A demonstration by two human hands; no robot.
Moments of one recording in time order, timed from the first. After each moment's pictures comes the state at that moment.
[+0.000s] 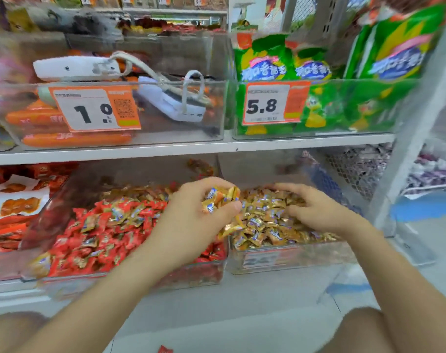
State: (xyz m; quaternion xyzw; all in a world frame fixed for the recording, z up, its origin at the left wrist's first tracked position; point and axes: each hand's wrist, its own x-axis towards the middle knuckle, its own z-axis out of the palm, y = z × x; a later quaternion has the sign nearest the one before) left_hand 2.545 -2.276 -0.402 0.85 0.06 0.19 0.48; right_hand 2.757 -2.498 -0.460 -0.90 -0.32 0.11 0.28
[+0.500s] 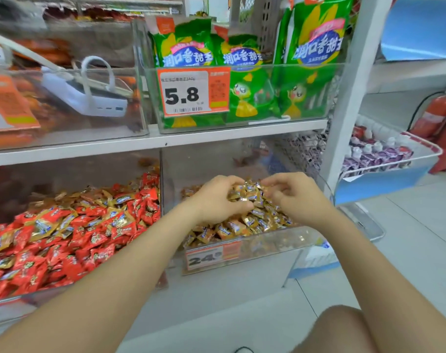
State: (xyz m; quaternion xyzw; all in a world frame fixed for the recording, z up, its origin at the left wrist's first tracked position) left_hand 2.699 -2.345 -0.452 0.95 -0.02 -0.03 0.31; right_hand 2.766 -2.564 -0.462 -0.90 -0.24 -0.01 0.37
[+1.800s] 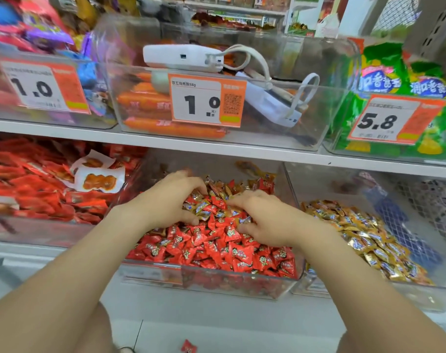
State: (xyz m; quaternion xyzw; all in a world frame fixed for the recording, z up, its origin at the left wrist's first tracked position) left_hand 2.529 -2.075 -0.443 0.98 0.11 0.05 0.13; right_hand 2.661 -2.288 -0.434 -0.83 -0.55 0.10 0.02
